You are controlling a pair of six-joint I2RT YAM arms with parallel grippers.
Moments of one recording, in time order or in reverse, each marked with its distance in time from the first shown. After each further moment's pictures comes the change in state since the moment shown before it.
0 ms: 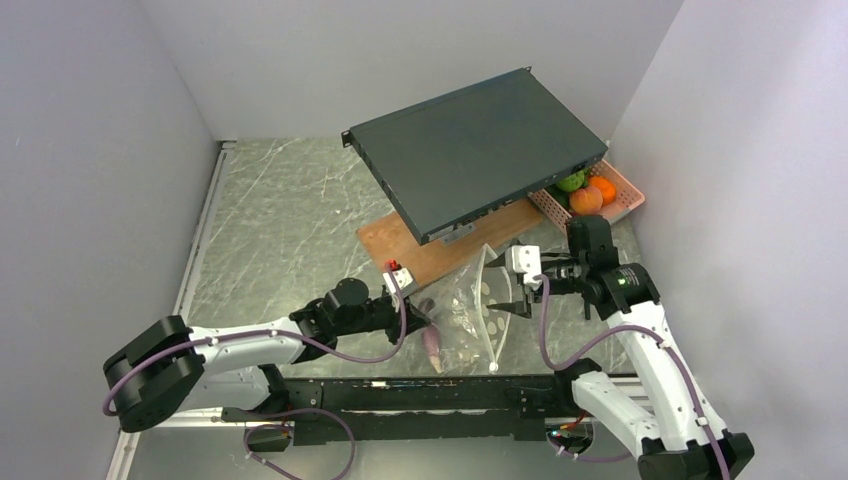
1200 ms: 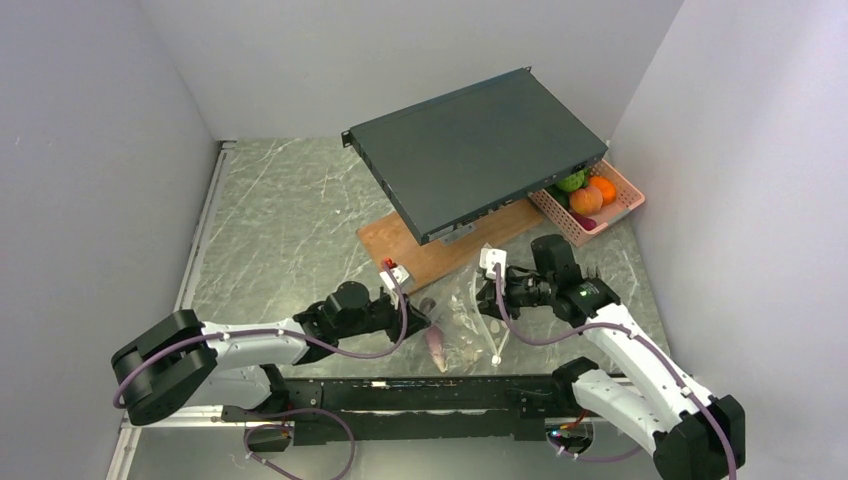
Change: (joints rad) left arm 0.000 0.062 -0.023 0.086 -0.040 -0.095; right arm 0.171 0.027 -0.294 0.377 0.269 0.475
